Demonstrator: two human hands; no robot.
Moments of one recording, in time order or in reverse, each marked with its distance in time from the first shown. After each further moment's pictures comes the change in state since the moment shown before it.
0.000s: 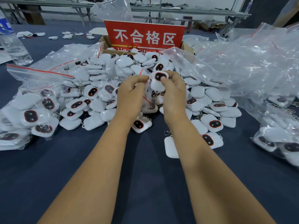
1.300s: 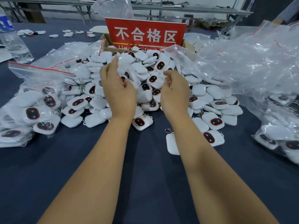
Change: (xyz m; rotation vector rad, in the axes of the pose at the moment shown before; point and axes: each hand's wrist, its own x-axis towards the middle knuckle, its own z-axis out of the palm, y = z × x) left_hand 0.007 -0.010 -0.008 0.191 0.438 0.278; right_hand 0.005 0.006 -0.007 -0.711 0.046 -0.244
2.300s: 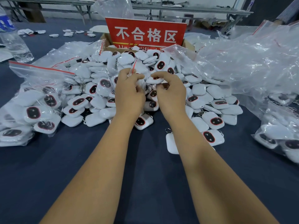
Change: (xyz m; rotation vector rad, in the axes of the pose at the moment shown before) left_hand -0.002 -0.008 0.009 0.216 -0.308 0.099; right_hand -0.008 -0.006 0.003 0.273 -0.075 0.012
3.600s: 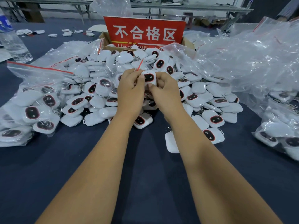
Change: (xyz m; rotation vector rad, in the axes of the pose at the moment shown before) left_hand -0.001 0.013 -0.001 -0.339 -0.090 -0.138; right_hand 0.002 -0.001 0.002 0.150 -0.191 0.184
